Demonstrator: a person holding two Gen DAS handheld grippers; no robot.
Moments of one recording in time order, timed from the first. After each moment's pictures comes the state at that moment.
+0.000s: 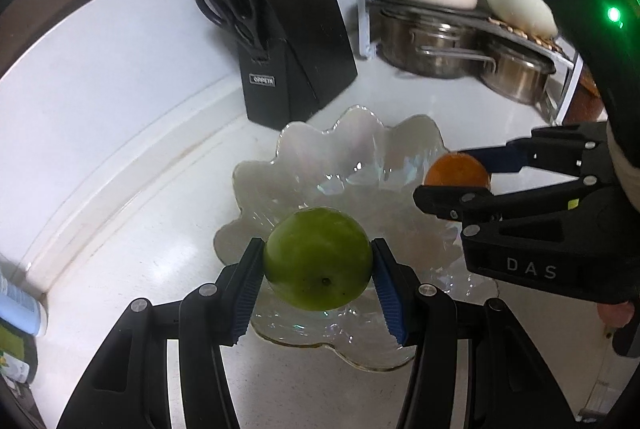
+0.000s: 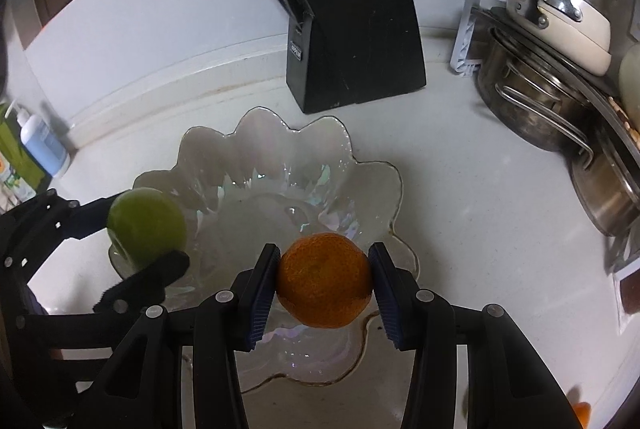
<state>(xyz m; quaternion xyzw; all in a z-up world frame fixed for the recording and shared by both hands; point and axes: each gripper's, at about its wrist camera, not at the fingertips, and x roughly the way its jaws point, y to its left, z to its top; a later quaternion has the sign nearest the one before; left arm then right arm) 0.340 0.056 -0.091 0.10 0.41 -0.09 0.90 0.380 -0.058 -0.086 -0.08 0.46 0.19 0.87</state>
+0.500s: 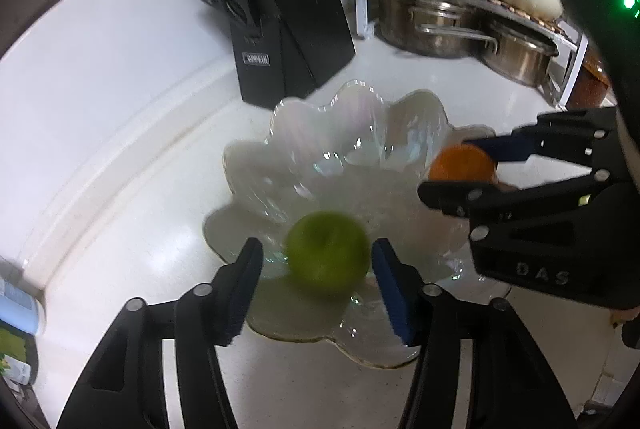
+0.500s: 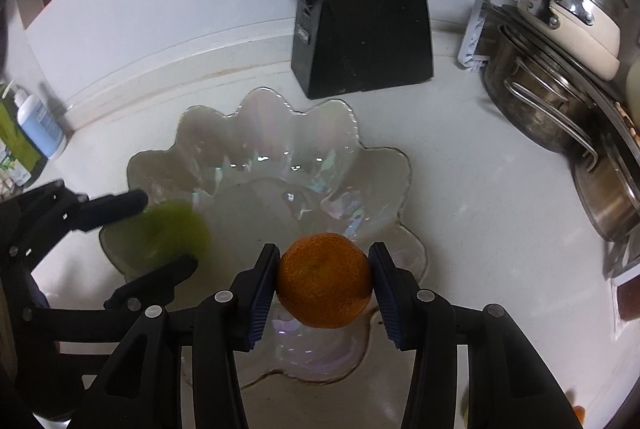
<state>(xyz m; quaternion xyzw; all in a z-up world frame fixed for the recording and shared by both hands) 0.344 0.056 -0.101 0.11 0.43 -0.08 0.89 0.380 -0.054 -0.094 -0.10 0.47 0.19 0.86</state>
